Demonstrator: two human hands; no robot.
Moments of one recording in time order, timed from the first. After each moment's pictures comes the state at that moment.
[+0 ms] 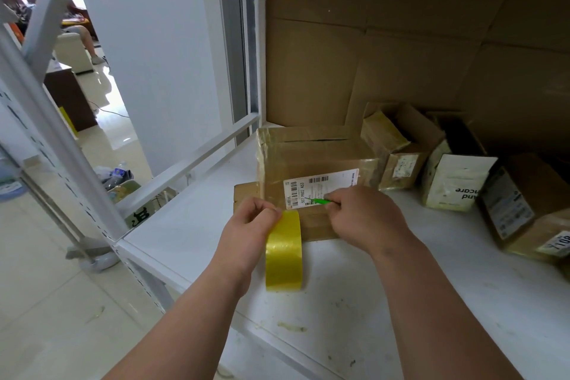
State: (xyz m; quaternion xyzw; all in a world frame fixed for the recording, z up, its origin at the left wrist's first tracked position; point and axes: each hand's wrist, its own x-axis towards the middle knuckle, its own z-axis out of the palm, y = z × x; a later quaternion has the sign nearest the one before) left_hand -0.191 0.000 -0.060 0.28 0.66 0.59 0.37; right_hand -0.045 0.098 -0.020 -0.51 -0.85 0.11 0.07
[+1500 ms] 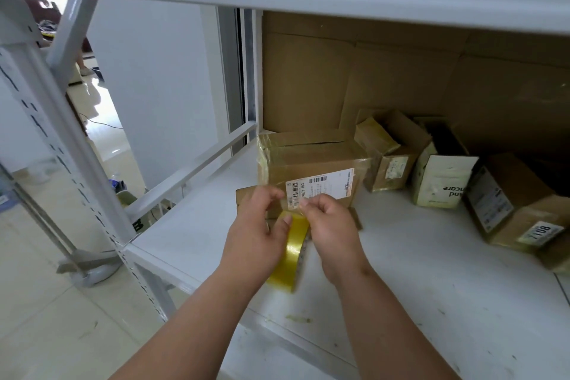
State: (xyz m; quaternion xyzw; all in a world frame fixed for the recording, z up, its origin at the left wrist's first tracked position) left_hand -0.192 -0.017 -0.058 0.51 0.68 0.51 0.14; right_hand -0.087 0.045 -0.046 -0.48 -0.58 0.52 0.40
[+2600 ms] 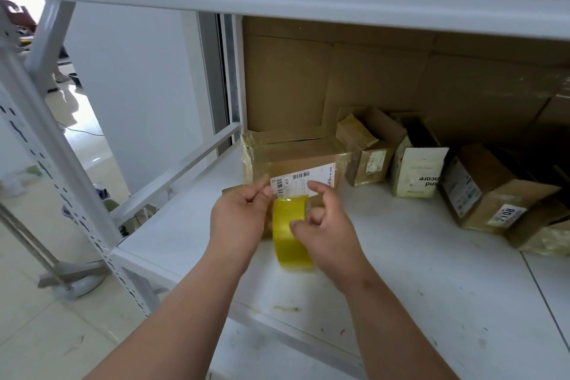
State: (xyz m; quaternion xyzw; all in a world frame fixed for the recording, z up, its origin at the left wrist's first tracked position) left_hand -0.186 -0.008 -0.035 0.34 0.65 0.62 0.29; right_hand -0.052 0.025 -0.049 -0.44 -0.66 0.47 0.37
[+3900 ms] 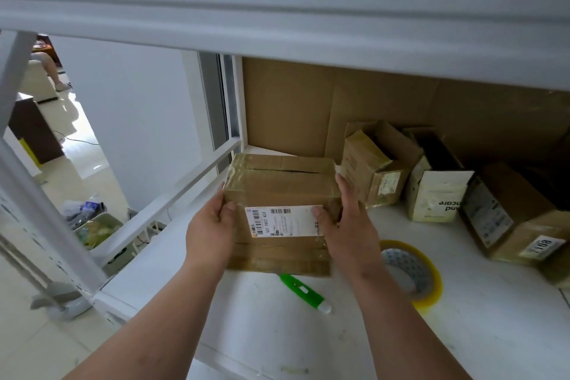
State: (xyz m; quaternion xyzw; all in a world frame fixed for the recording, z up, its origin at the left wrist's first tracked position) left_hand -0.261 0.049 -0.070 0.37 0.74 0.53 0.19; right_hand -0.061 0.113 -0.059 -0.55 -0.72 0.26 0.33
